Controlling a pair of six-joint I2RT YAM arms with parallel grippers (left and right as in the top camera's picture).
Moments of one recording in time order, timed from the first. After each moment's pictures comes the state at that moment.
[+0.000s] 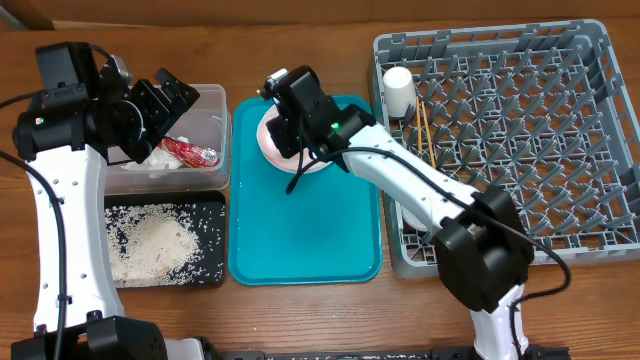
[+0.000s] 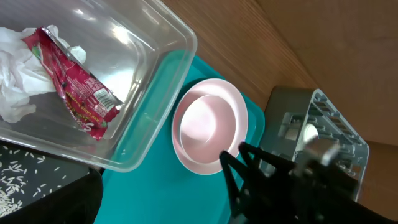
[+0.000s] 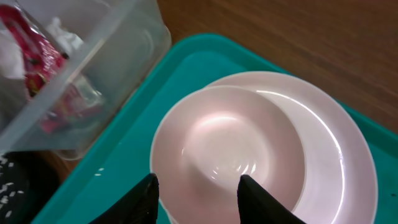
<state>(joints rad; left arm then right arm) 0.24 1.57 1.58 -1.02 0.45 -0.55 0.70 2.10 1.74 -0.52 -0.05 0.10</state>
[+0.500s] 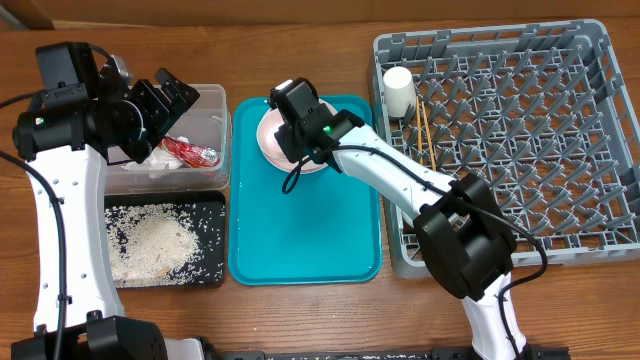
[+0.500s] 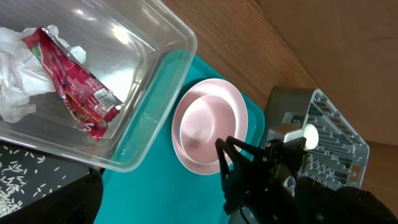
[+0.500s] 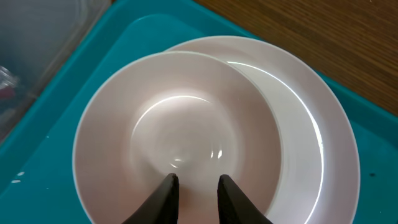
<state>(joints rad) 0.24 1.57 1.58 -1.02 0.45 -0.55 0.69 2.19 1.74 -0.53 0.08 0.10</state>
